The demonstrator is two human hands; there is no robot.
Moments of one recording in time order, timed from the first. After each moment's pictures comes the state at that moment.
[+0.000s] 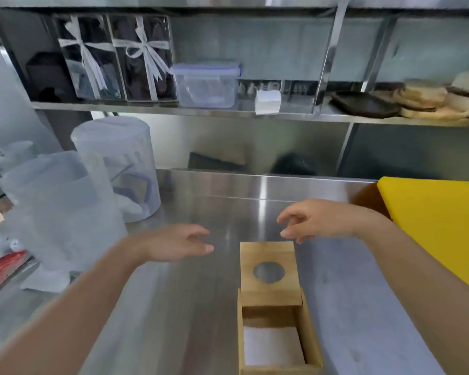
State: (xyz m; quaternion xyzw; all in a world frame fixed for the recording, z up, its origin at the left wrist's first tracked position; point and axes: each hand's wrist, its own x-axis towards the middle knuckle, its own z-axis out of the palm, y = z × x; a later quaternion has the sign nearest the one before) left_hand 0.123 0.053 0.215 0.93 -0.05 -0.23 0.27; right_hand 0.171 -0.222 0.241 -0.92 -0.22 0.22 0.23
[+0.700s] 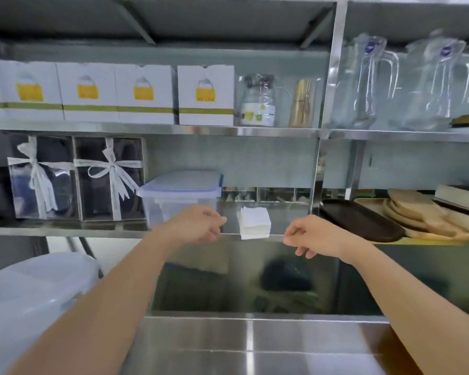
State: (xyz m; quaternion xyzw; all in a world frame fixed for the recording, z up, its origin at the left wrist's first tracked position) left_hand 0.407 0.022 0.367 0.89 -0.06 0.00 0.46; right_hand 0.409 -0.225 0.355 -0.95 -0.11 0.01 0.30
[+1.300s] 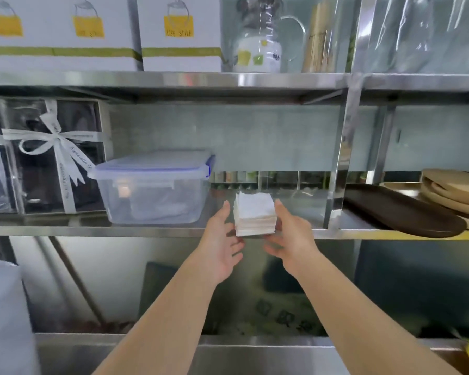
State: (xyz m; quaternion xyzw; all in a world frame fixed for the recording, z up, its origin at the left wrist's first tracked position) left_hand 0.530 -0.050 0.264 0.54 0.05 -0.11 0.83; right_hand 0.543 -0.176 0.263 -0.61 0.11 -0.06 0.78
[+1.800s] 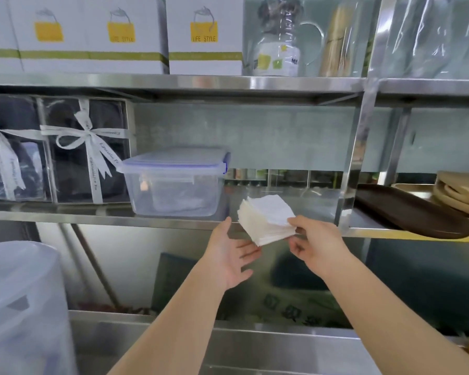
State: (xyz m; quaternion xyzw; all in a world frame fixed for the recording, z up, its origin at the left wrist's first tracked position) left_hand 0.505 -0.033 0.250 0.51 0.11 -0.16 0.84; right_hand 0.511 -0.188 0.272 -0.57 0.13 -0.03 0.81
